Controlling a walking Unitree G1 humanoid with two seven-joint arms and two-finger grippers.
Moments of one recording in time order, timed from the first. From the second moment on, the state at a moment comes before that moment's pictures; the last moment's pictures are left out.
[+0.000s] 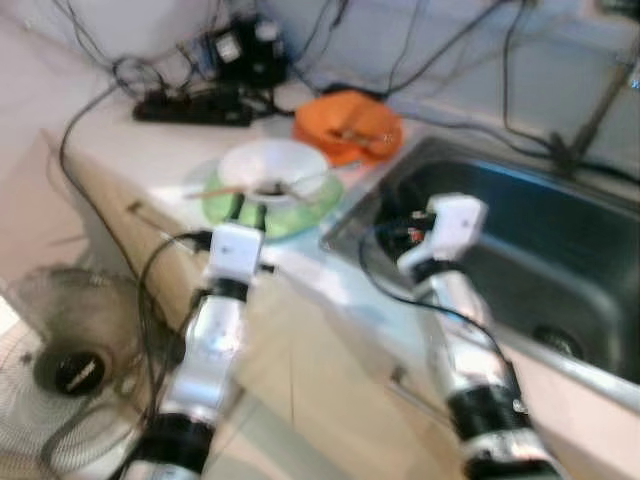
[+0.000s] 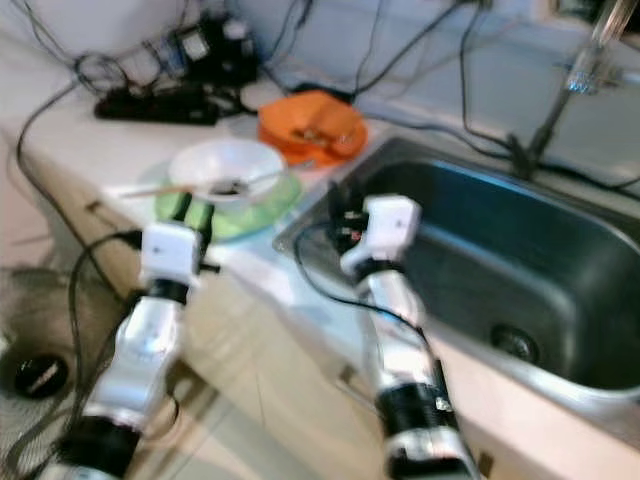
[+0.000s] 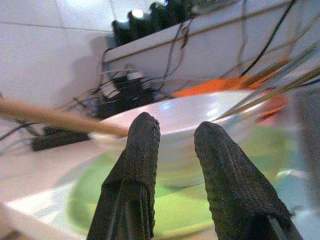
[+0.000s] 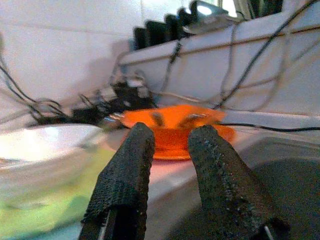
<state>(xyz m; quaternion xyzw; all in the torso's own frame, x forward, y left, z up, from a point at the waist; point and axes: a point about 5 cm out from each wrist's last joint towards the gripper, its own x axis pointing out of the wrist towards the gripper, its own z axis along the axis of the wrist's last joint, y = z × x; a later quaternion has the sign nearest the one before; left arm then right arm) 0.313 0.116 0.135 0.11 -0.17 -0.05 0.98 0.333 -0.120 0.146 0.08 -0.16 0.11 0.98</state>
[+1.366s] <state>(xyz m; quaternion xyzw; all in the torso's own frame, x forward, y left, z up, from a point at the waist) 0.302 0.107 0.128 0.20 -0.17 -0.14 0.95 0.334 -0.109 0.145 0.08 -0.15 0.12 0.98</state>
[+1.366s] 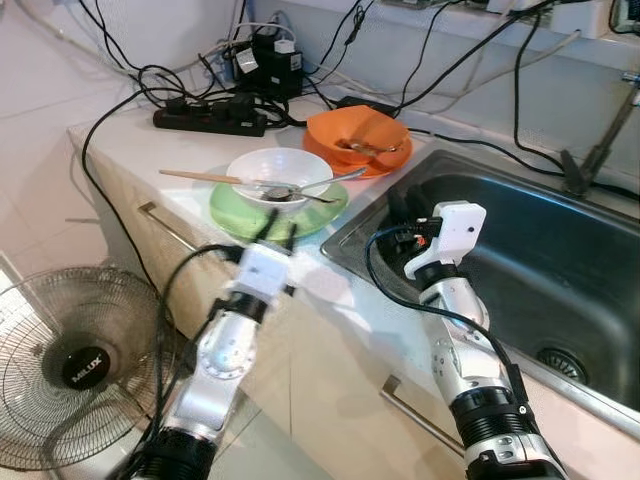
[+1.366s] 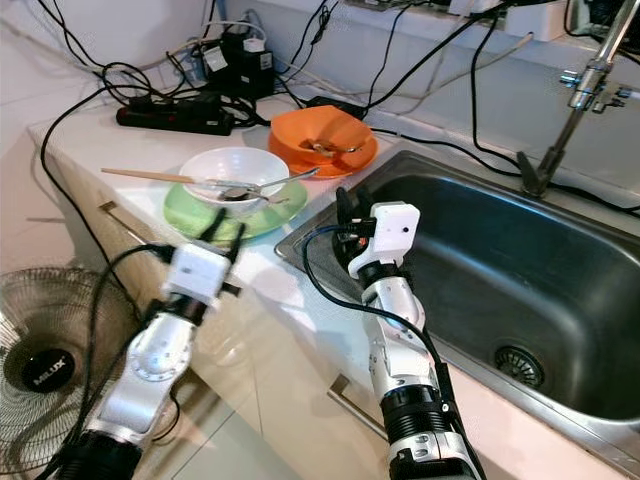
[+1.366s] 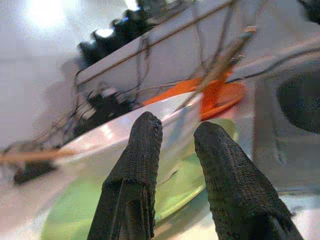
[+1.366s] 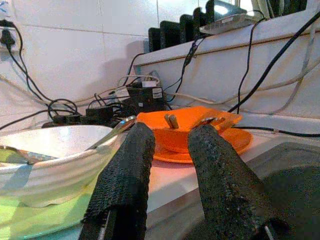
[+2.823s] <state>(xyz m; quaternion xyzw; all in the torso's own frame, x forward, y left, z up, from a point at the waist) 0.349 0.082 0.161 0.35 -0.20 -0.23 0.89 0.337 -0.106 0.147 0.08 -0.15 0.12 0.98</state>
